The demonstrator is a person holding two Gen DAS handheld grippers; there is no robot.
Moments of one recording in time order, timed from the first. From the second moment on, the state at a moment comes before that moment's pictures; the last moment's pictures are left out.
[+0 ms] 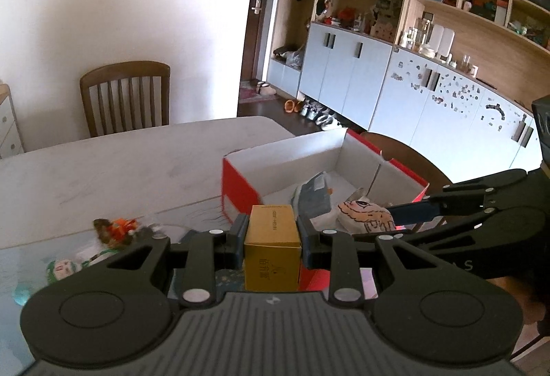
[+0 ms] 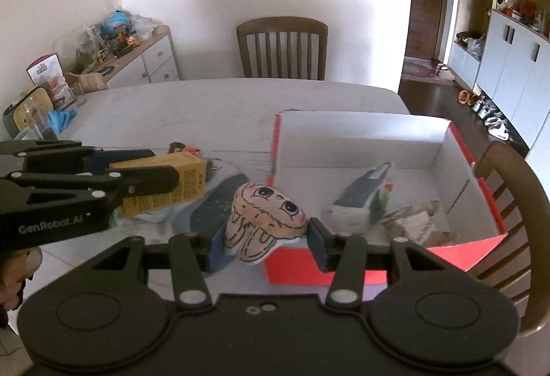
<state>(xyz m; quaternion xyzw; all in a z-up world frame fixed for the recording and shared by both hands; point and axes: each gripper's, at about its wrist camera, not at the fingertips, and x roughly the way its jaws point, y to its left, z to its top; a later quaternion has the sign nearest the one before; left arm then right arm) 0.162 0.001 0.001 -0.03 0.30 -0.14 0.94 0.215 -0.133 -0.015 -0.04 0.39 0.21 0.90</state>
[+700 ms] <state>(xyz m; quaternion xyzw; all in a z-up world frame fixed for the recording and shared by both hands) 0.228 -0.098 -0.007 -0.01 0.31 -0.09 0.95 0.271 -0.241 -0.030 -0.04 0.39 0.22 0.89</state>
